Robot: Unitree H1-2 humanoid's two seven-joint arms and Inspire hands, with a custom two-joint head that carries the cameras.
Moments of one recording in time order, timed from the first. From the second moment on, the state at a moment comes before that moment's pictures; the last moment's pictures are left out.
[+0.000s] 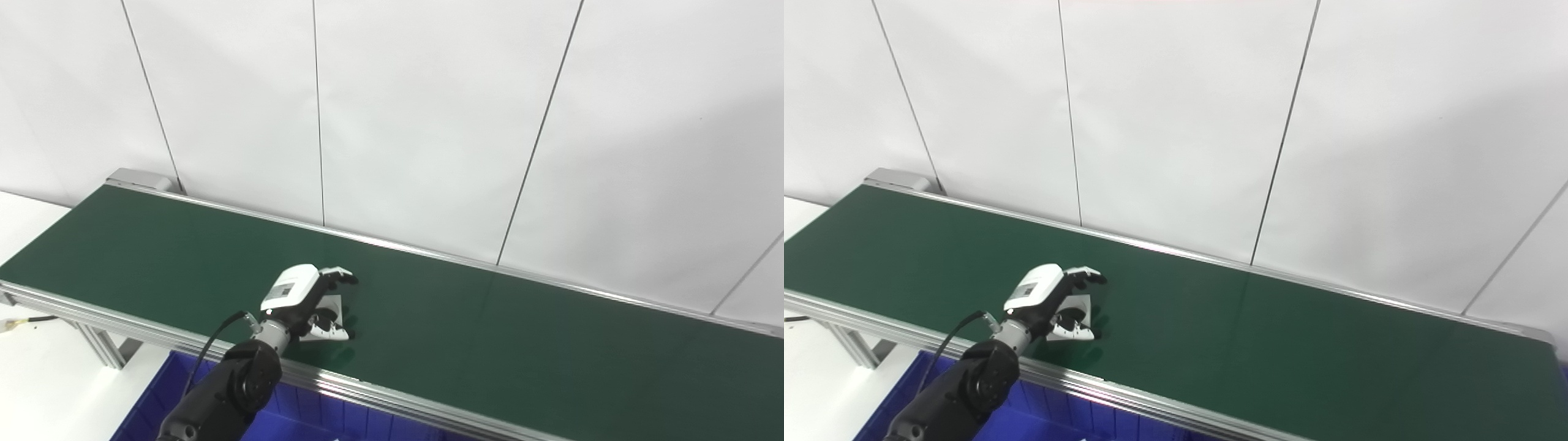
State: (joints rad) left arm -0.36 0.32 -0.29 0.46 0.66 -0.05 0.15; right arm 0.29 -0.17 0.24 -0.15 -0.33 0.02 0.10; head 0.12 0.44
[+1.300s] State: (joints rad) left arm -0.34 0.31 -0.26 0.37 0.75 0.18 0.12; right arm 0.29 -0.16 0.23 -0.16 -0.34 0.02 0.10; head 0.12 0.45
